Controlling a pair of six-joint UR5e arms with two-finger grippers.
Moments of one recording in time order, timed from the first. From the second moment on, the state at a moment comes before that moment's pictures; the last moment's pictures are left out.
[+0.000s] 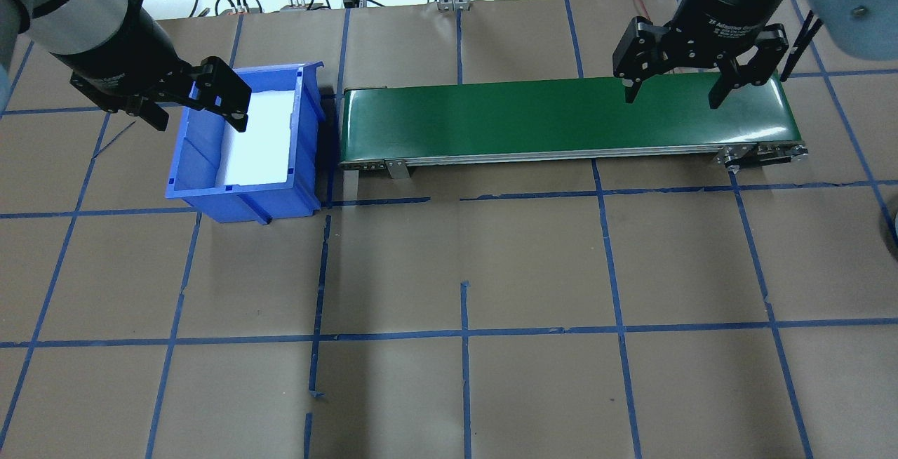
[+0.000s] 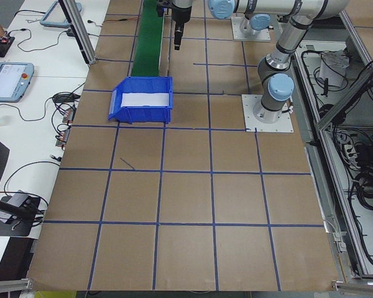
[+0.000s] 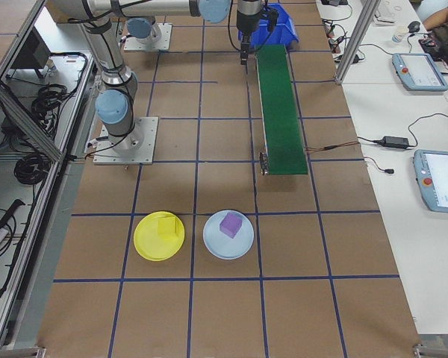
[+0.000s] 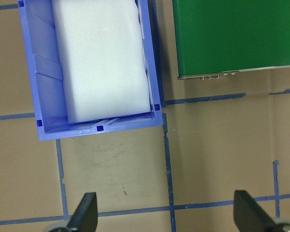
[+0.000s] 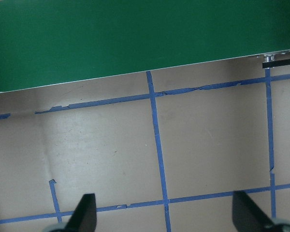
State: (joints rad) left arm -1.50 -1.47 -1.62 -1.52 1.55 0.15; right arm 1.55 -1.55 1.52 -1.54 -1.55 0.11
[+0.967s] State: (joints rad) left arm -1.50 -1.47 -1.62 -1.52 1.55 0.15; right arm 1.55 -1.55 1.53 -1.54 -1.56 0.11
